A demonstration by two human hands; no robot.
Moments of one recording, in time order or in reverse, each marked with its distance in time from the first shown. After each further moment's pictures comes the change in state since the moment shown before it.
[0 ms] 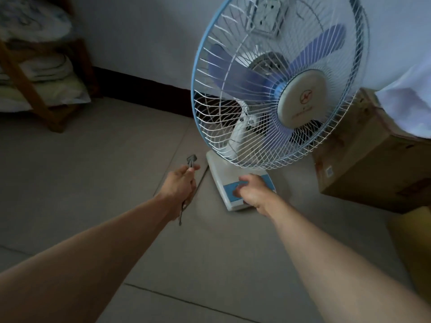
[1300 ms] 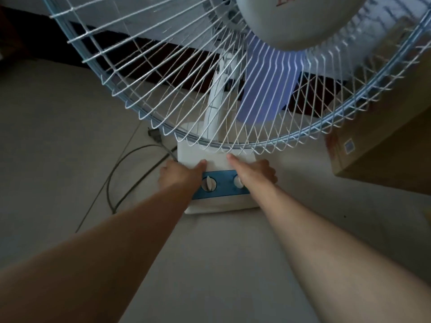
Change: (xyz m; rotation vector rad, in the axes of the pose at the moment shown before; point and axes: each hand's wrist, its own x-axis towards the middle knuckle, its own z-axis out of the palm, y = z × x) left_hand 0.128 -0.092 0.080 0.481 0.272 -0.163; right_hand 0.122 0.064 0.008 -0.038 0.358 0.296
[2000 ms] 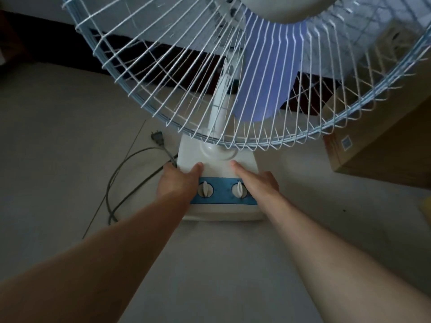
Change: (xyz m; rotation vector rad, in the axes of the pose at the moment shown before) left_hand -0.008 -0.018 -0.015 -0.025 0.045 0.064; right_hand -0.021 0.025 -0.003 0.213 -0.137 -0.032
